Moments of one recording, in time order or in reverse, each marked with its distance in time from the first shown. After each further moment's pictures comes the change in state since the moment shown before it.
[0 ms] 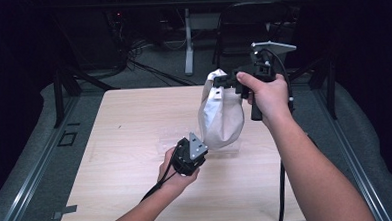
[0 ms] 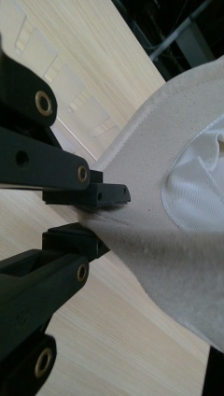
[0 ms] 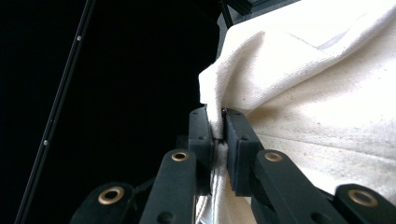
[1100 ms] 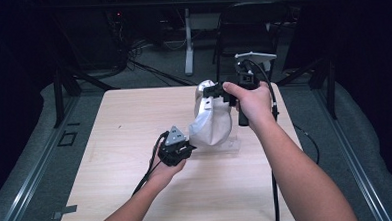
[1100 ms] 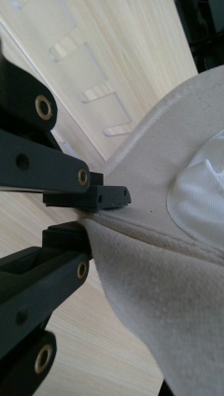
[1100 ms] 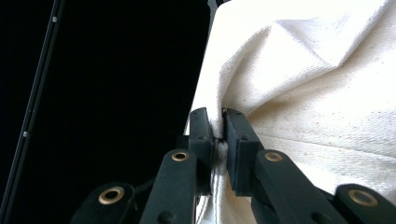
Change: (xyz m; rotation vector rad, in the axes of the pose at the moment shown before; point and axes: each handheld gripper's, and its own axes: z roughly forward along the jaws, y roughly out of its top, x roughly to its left) left arm 0.052 -0.038 0.023 -0.058 -0.138 -0.175; right arm -0.015 -0.004 0.042 0.075 -0.039 0.008
